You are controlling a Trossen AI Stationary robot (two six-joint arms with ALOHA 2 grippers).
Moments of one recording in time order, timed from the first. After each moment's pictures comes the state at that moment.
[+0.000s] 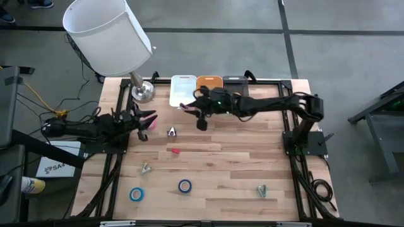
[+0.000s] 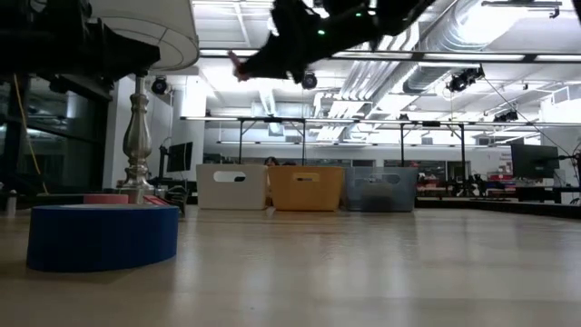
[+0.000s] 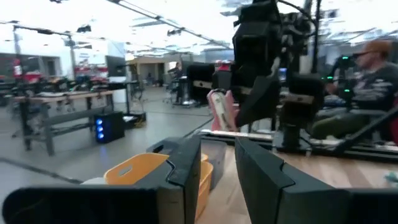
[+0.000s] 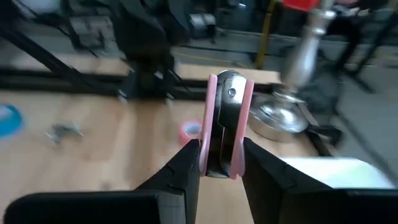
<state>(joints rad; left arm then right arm) -0.07 0.15 0.04 0.38 -0.45 0.12 -0.19 1.79 1.30 0.21 -0.10 -0.13</state>
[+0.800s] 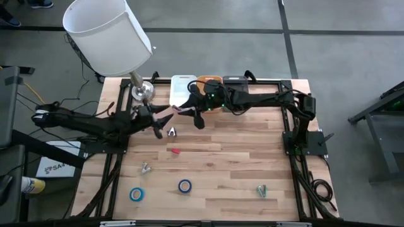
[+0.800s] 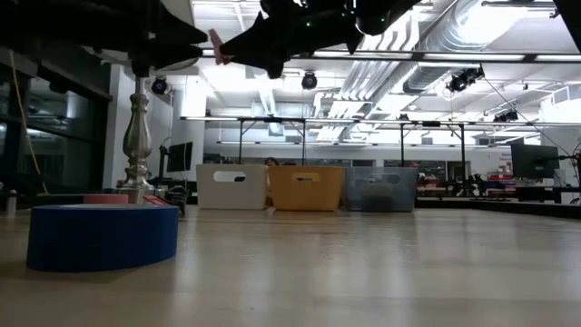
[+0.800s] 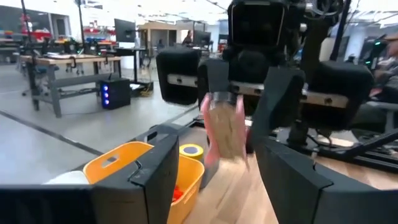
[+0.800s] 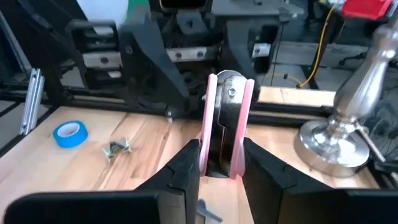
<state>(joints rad) -0.07 0.77 0.30 0.60 -0.53 -0.03 -0.23 1.87 1.44 0.16 -0.36 -0.11</state>
